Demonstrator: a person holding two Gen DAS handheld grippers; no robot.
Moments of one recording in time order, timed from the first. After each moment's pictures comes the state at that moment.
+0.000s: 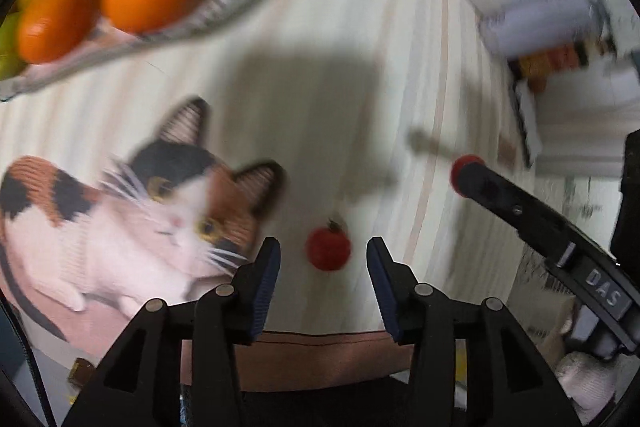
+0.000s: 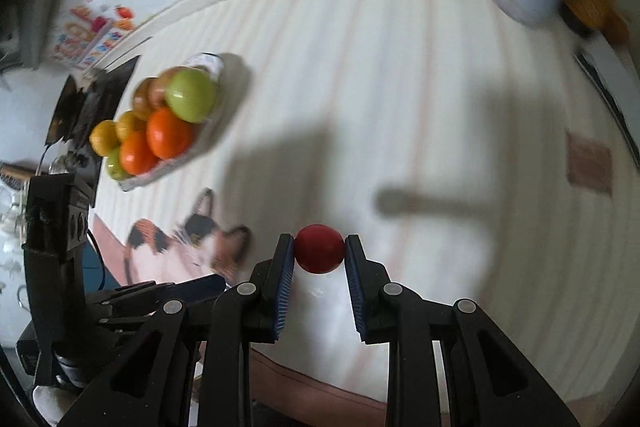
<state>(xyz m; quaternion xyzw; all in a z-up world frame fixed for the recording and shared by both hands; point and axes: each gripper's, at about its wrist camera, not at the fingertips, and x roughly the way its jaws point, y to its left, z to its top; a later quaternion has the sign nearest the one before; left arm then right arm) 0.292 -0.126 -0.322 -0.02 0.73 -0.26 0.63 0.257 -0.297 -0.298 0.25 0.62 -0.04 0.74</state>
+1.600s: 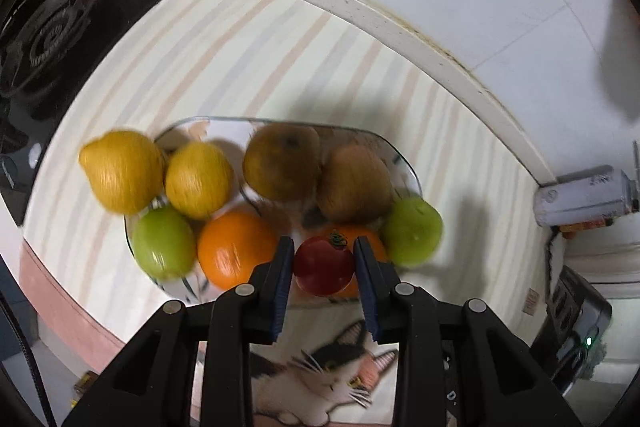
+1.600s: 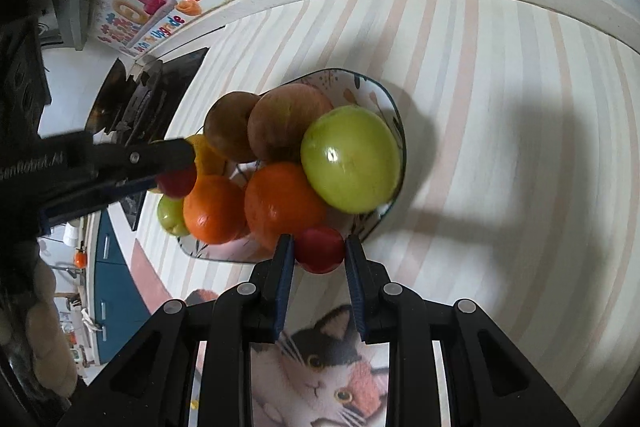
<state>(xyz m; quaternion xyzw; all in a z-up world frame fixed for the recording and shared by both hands) 0.470 -0.019 -0.268 -0.05 0.65 -0.15 0.74 0.406 -0.182 -0.326 0.25 0.58 0.07 0.77</state>
